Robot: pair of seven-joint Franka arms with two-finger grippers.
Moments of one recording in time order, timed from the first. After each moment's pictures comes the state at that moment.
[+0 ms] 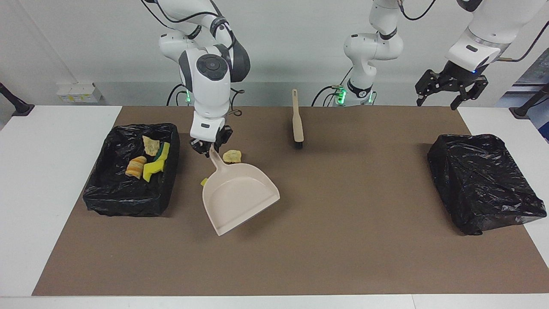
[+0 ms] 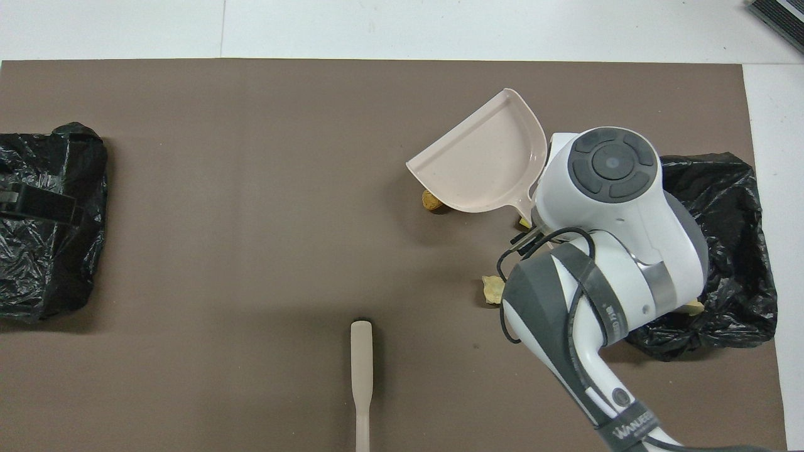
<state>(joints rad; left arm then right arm) -0.12 -0.01 0.05 -1.46 -0.03 1.45 0.12 0.15 0.13 0.23 -1.80 -0.19 1.85 -0.10</state>
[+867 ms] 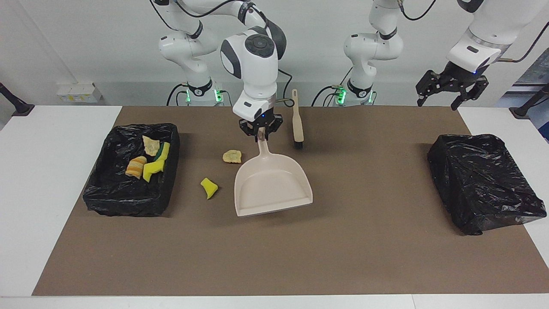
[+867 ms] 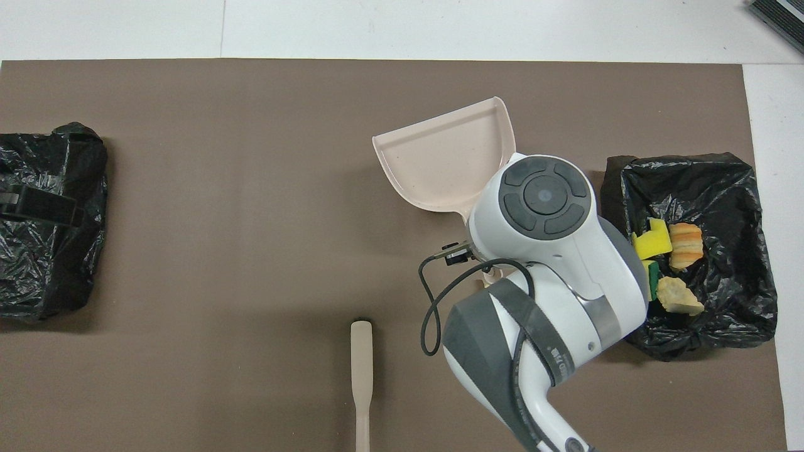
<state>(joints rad) -0.12 -0.01 0.06 -1.47 -0.03 1.45 0.12 0.38 0.21 0.23 -1.71 -0.05 1.89 0.48</state>
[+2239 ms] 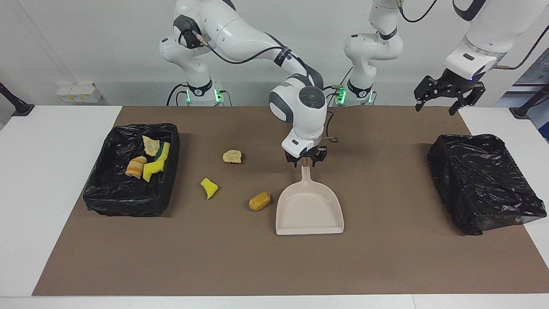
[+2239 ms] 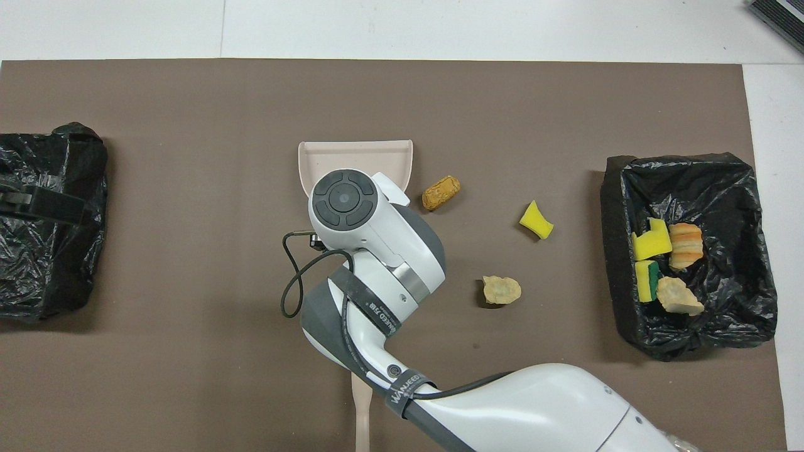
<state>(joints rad) -0.12 -0.01 0.05 -1.51 -0.03 1.50 0.15 0.52 0.59 0.22 -1.38 -0.07 1.98 0.76</state>
